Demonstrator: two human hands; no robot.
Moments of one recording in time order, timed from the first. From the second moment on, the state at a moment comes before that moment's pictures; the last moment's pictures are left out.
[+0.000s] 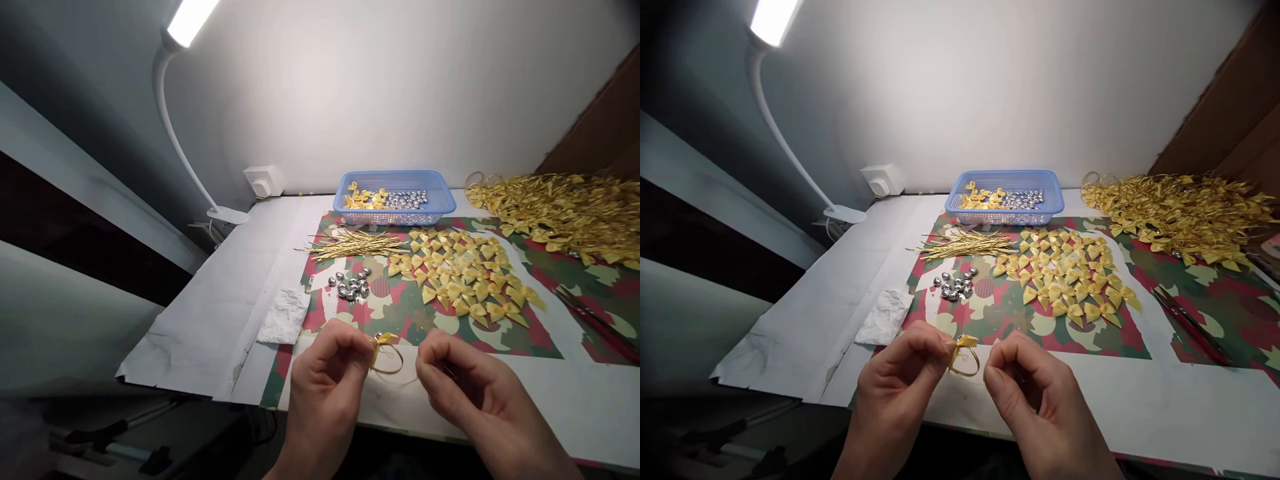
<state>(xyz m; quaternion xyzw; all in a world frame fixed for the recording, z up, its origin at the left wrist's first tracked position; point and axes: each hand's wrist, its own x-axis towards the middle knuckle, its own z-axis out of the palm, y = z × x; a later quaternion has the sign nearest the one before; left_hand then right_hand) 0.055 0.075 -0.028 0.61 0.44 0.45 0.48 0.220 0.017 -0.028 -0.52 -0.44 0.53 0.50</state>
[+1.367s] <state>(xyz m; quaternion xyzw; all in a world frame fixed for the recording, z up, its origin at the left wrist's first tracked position) 0.055 0.073 -0.005 0.56 0.45 0.34 0.61 0.229 -0.001 -0.024 -0.57 -0.62 0.20 0.50</state>
